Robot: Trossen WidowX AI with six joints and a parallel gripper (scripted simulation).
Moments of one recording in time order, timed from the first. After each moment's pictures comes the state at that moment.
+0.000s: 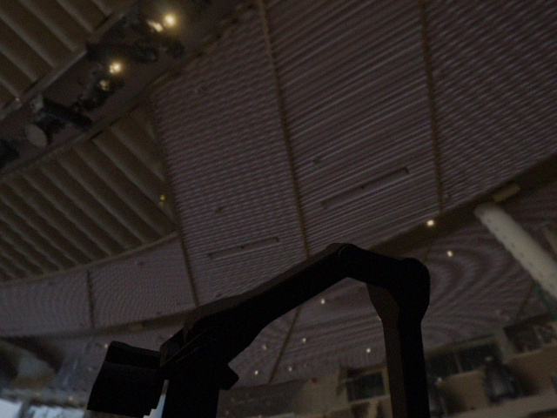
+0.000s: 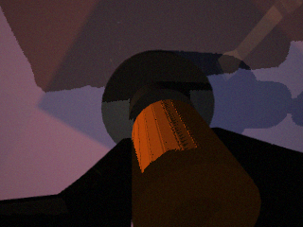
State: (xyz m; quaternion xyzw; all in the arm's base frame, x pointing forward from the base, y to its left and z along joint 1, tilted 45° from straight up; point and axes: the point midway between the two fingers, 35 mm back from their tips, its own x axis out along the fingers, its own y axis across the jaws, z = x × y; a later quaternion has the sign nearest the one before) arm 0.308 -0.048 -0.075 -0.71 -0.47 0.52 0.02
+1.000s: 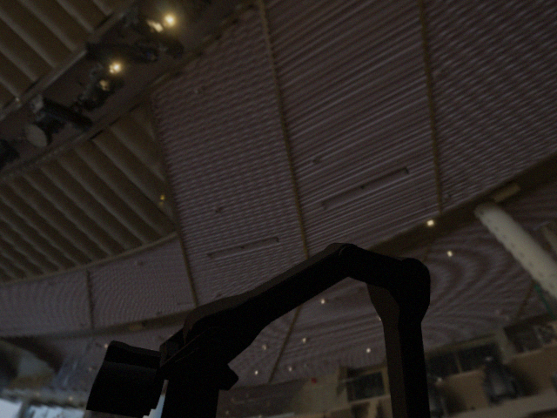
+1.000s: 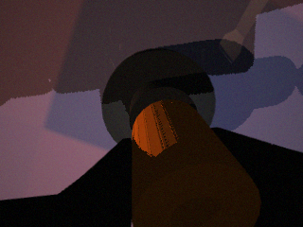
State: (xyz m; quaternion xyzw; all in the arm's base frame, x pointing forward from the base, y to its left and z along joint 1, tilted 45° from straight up) arm 0.309 -0.048 -0.075 -0.71 -0.42 0.56 0.09
